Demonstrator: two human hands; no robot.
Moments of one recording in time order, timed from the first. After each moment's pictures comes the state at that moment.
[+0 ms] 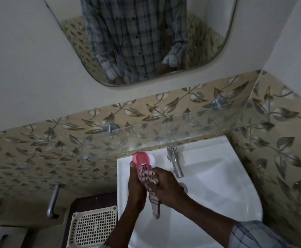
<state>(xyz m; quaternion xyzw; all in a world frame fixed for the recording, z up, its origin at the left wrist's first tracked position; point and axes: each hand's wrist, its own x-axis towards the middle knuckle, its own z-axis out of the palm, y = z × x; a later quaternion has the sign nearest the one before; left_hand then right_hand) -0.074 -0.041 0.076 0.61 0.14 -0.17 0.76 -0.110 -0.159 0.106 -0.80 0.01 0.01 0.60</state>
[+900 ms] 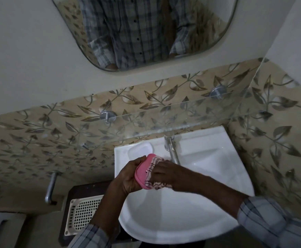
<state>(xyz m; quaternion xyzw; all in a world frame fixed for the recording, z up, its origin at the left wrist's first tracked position) -0.052 -0.019 0.096 0.34 0.25 -0.51 0.75 -0.104 -0.219 0.077 -0.86 -0.42 -0.06 0.27</state>
